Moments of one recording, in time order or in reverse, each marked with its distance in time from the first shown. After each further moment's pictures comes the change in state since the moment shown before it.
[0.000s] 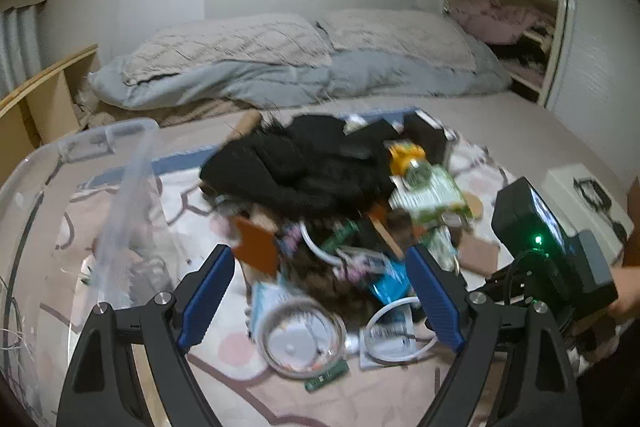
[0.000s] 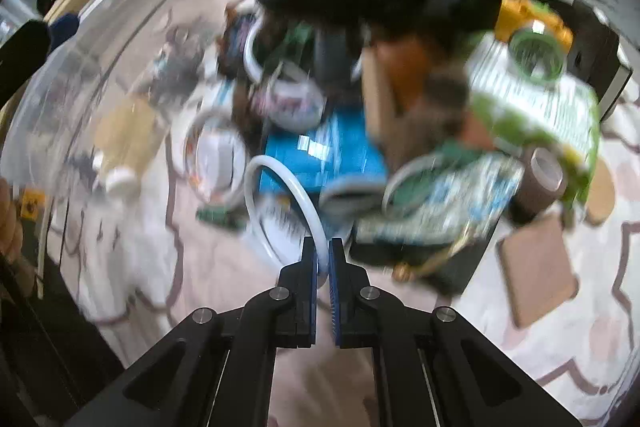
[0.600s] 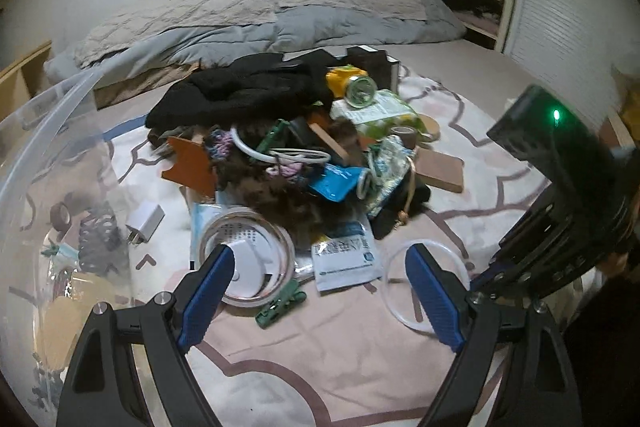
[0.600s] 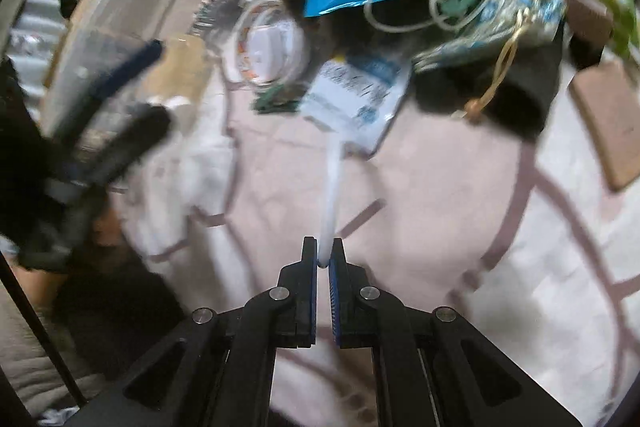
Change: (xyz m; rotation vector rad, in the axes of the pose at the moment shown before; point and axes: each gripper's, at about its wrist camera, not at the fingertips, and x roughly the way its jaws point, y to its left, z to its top) left arm 0.006 -0.029 -0.069 0.118 0.088 -0.123; right arm 0.002 -0.002 -0.058 0.136 0.157 0.337
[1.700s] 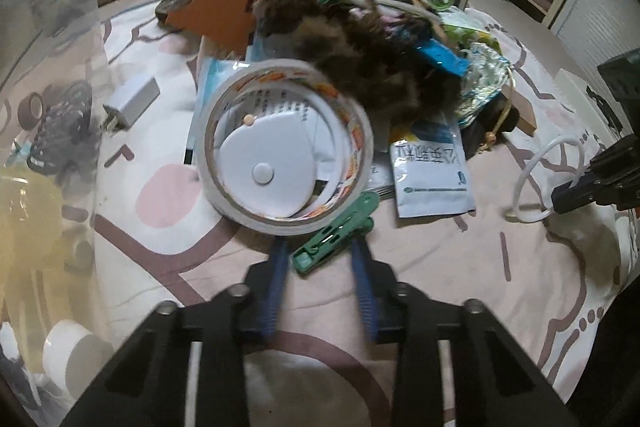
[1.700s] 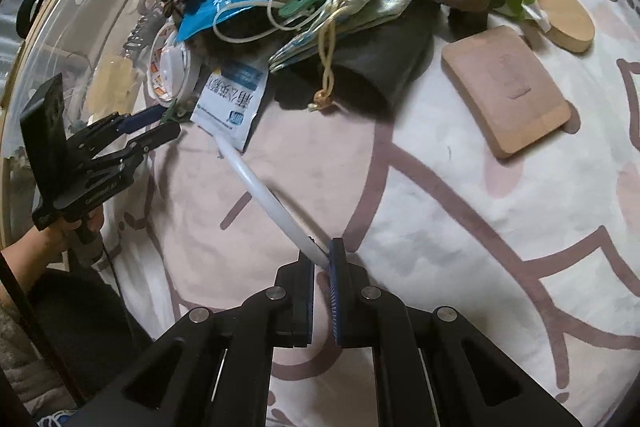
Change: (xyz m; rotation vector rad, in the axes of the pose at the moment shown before) left arm 0.082 0.050 -0.052 -0.174 0.278 -0.002; right arm -0.024 -0.053 -0.007 0.054 -0.046 -0.261
